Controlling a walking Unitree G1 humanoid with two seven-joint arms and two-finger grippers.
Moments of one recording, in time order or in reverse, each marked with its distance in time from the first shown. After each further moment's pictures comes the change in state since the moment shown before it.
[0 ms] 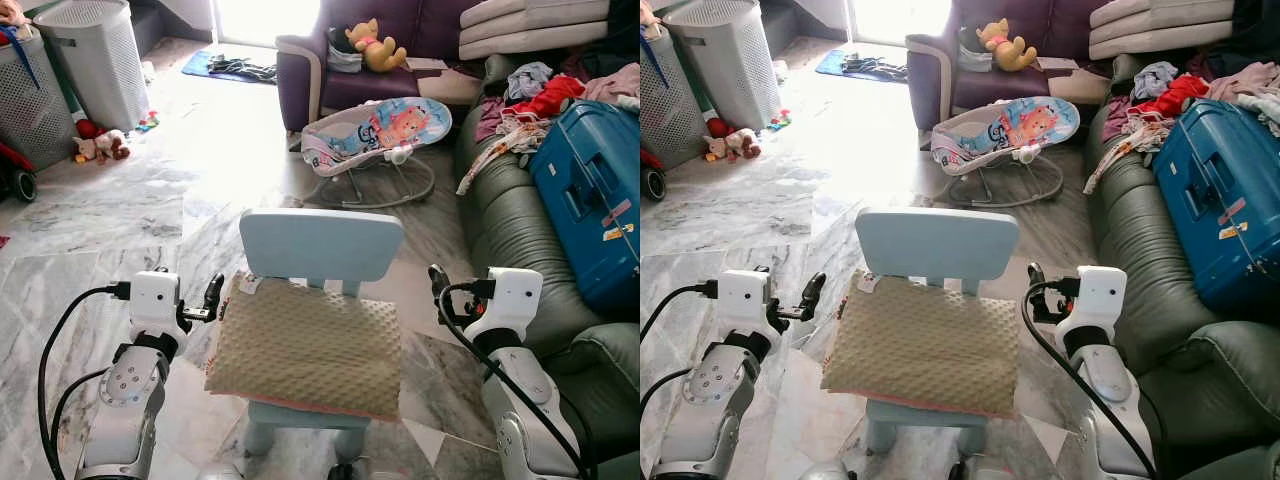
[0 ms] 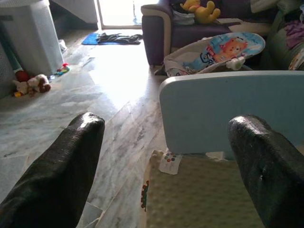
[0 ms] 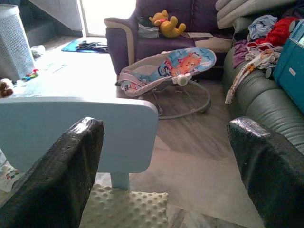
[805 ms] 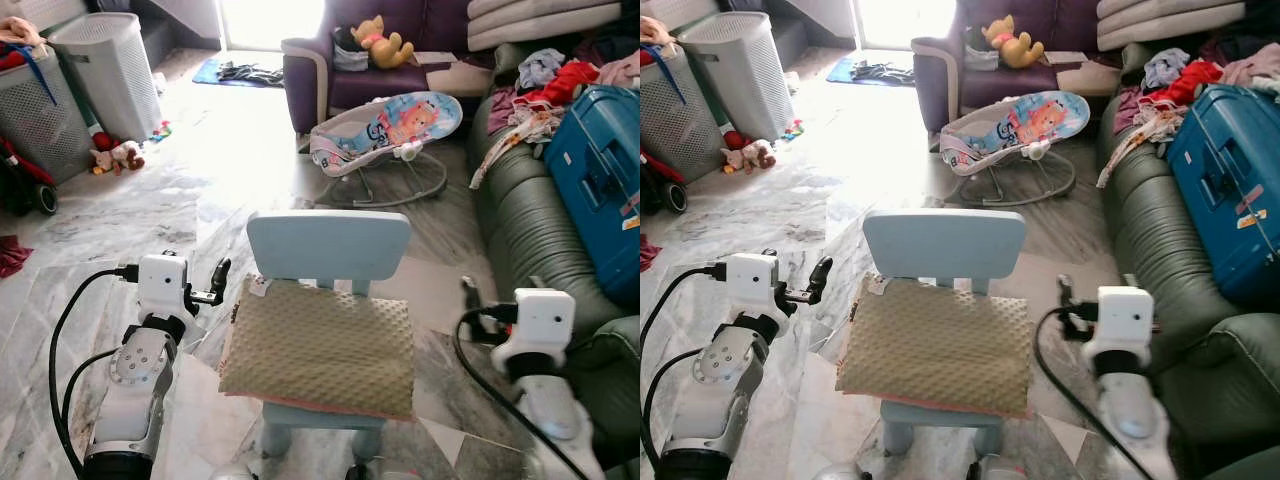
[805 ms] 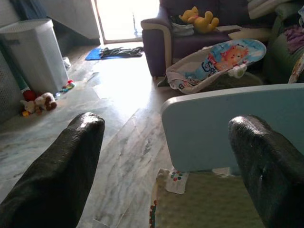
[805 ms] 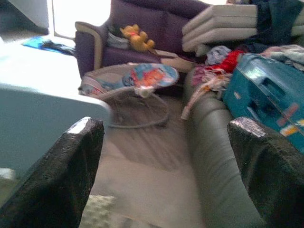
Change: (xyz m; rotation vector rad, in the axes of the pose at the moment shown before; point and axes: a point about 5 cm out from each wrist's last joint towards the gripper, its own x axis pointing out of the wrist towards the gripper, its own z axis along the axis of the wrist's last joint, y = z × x) left arm 0.017 -0.004 0.011 0.005 -0.046 -0.015; right arm -0.027 -0.033 -0.001 -0.249 -0.073 -0.130
